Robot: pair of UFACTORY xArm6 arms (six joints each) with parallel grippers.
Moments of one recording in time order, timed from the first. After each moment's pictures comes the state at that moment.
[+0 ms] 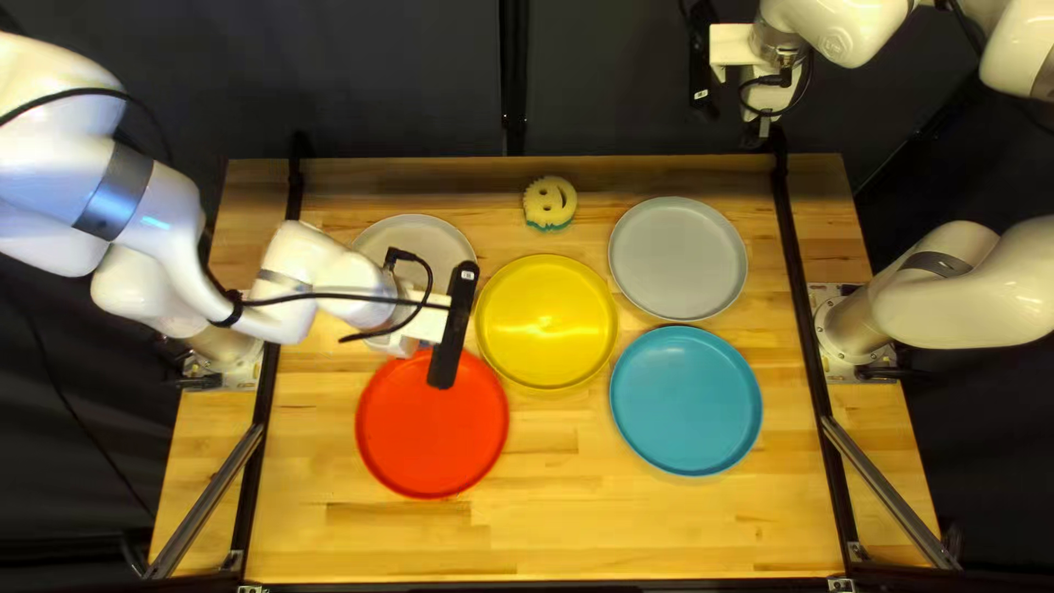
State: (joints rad) left arm -0.06 -0.38 -0.30 0.21 0.59 -0.01; right arm -0.79 -0.41 -0.78 -0.16 1.24 -0.65
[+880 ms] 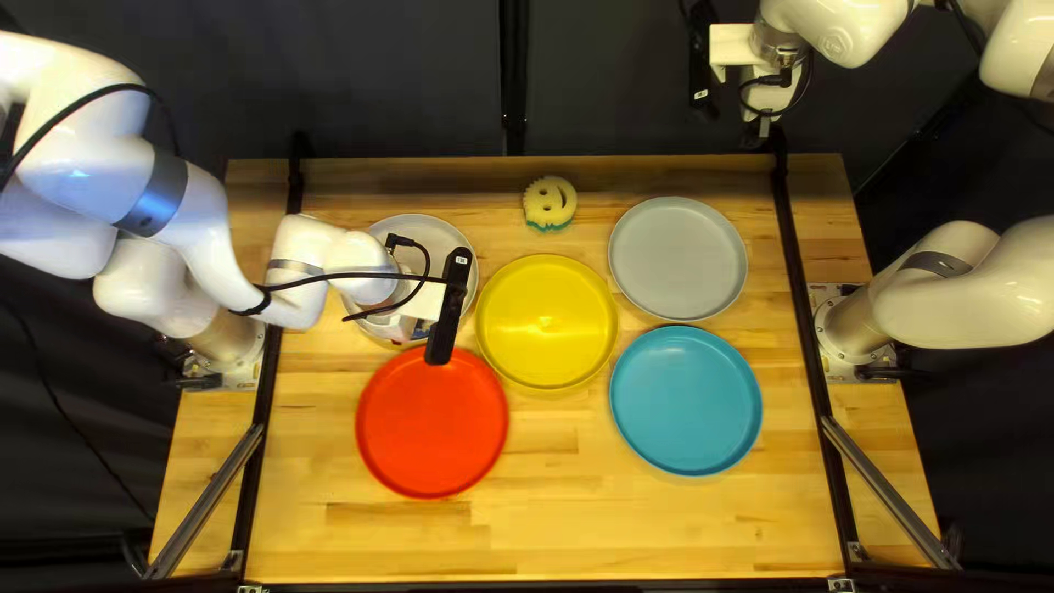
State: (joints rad) left arm -0.01 -0.26 -0.29 0.17 0.47 0.06; right arm -0.79 -0.41 -0.78 -0.16 1.24 -0.65
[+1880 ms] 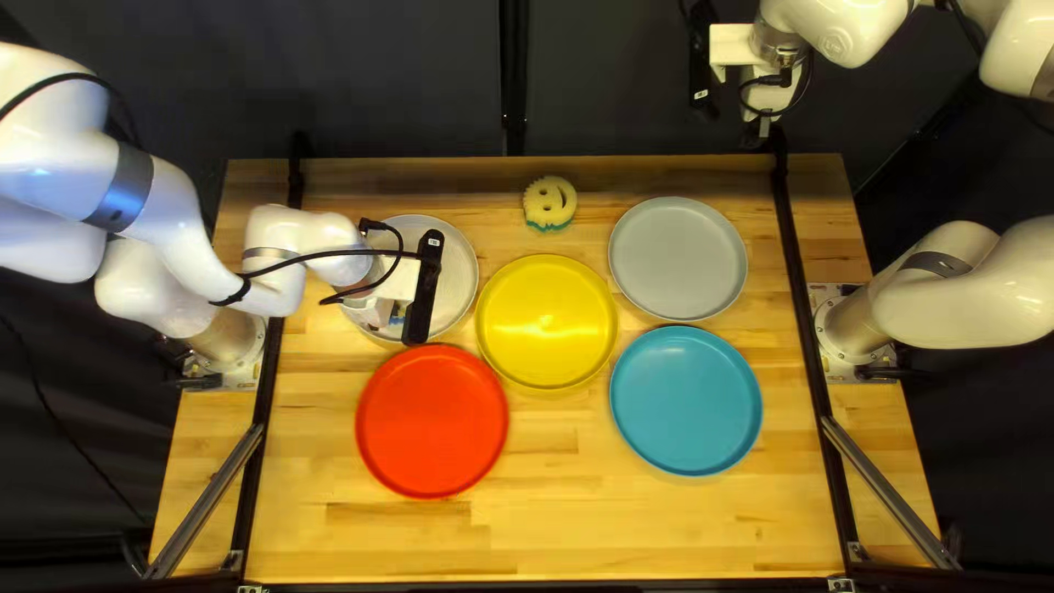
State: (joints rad) left arm 0.07 -0.29 -0.27 0.13 0.48 0.13; right arm -0.79 -0.41 -0.78 -0.16 1.24 -0.65
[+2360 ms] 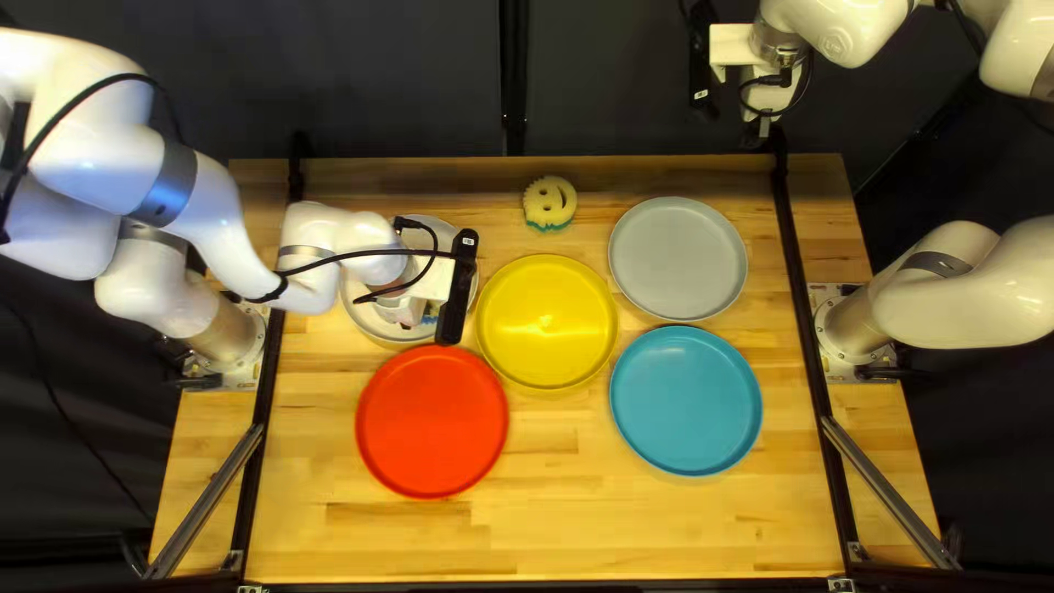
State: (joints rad) left arm 0.08 -0.22 -0.31 0.13 0.44 0.16; right arm -0.79 -0.41 -0.78 -0.16 1.24 -0.65
